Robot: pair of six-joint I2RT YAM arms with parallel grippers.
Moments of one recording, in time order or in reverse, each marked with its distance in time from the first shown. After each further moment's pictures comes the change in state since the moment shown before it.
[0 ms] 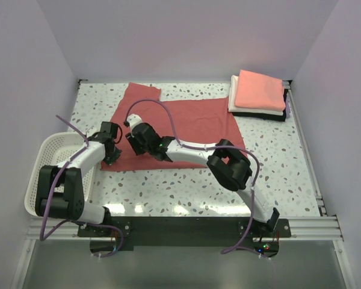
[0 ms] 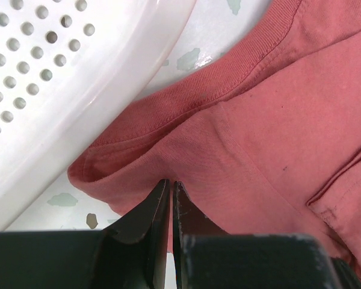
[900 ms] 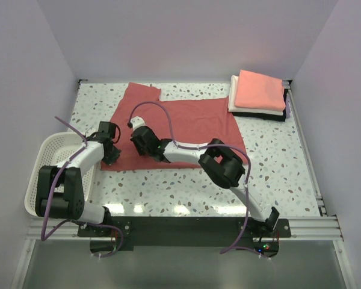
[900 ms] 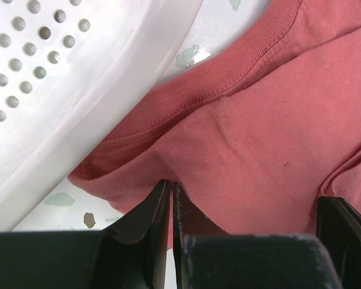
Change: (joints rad) left arm 0.023 0.000 0.000 0.002 0.048 0.008; right arm -0.014 0.121 0.042 0.049 0.063 0.061
